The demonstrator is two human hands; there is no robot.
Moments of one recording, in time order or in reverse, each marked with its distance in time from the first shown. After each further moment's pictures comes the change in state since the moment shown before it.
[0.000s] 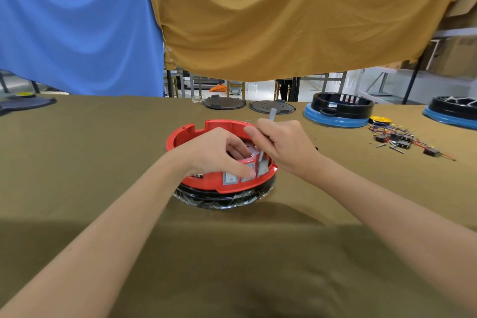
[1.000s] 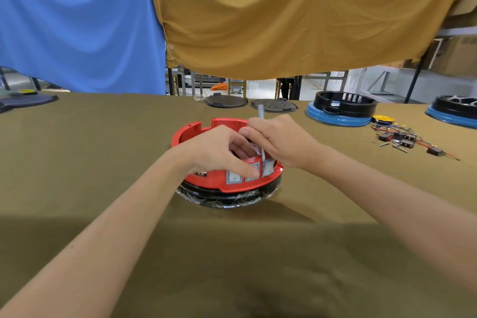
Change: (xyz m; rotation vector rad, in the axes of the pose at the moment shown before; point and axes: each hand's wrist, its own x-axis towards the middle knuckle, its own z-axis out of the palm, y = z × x) left_hand -0.003 -0.002 -0.002 -0.078 -0.032 0.051; right_hand 0.013 0.006 0.001 -0.010 -0.320 0.020
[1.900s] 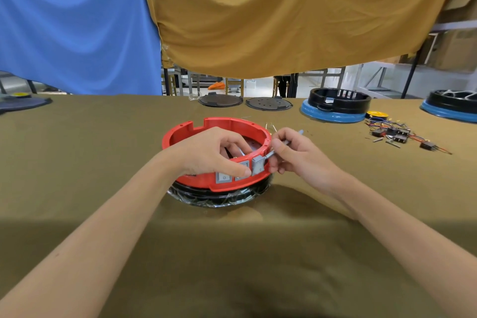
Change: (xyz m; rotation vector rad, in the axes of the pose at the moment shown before) left_hand -0.001 0.001 0.005 0.013 -0.027 0.042; right_hand -0.070 0.021 0.015 0.958 0.057 0.611
